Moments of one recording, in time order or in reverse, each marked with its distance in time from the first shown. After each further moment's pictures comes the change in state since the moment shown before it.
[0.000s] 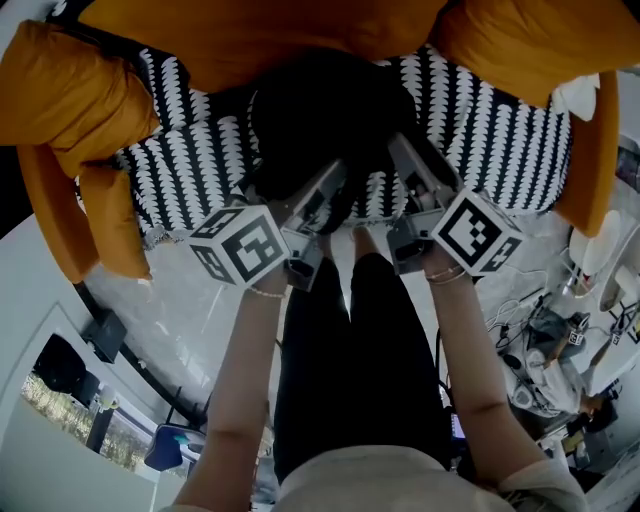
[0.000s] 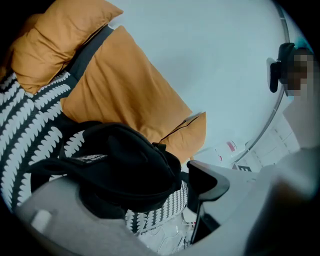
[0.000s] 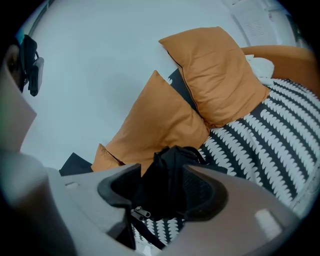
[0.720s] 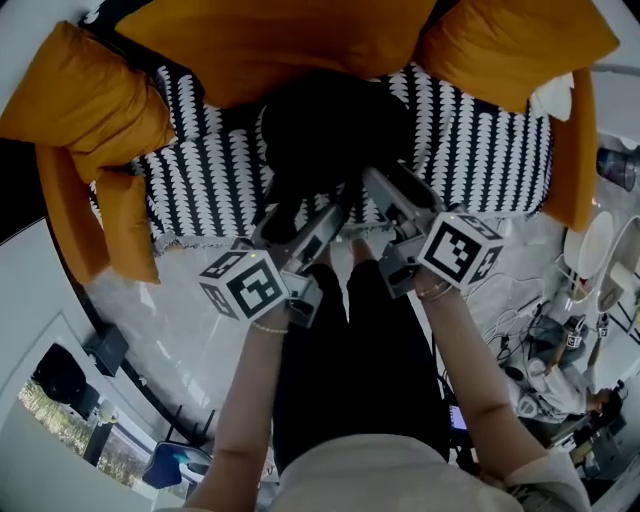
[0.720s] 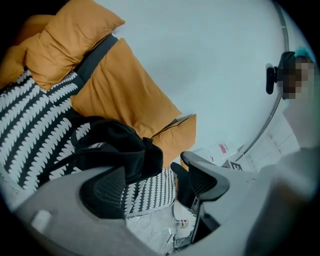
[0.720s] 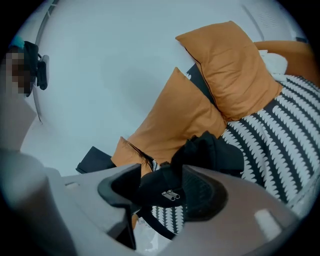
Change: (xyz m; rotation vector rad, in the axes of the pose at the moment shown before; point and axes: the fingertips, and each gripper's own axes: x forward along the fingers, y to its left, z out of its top) left arm -0.058 -0.053 -0.013 -0.050 -0.005 -0.038; right arm -0.039 0.066 -0.006 -0.053 0.073 0.164
